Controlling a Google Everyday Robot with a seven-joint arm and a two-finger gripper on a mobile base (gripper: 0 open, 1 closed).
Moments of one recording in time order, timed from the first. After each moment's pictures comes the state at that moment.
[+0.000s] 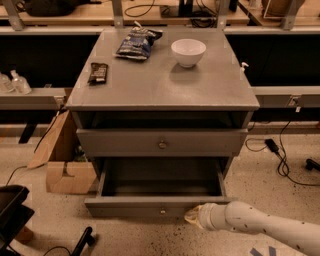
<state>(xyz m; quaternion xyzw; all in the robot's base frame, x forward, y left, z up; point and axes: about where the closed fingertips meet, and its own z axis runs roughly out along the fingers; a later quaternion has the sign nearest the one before) 0.509 -0.135 0.356 -0.52 0.78 0.14 0.33</state>
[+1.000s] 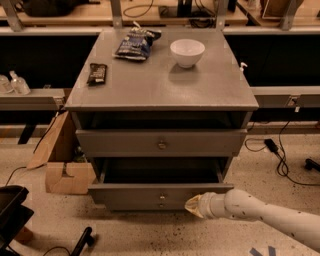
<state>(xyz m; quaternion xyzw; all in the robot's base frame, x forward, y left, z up) 0.542 -0.138 0.363 -0.53 0.77 0.13 0.33</state>
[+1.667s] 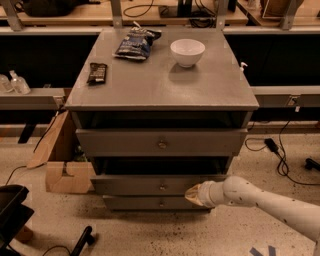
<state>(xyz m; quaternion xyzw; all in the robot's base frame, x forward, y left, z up) 0.583 -0.143 0.371 -0.54 0.76 0.13 0.34</state>
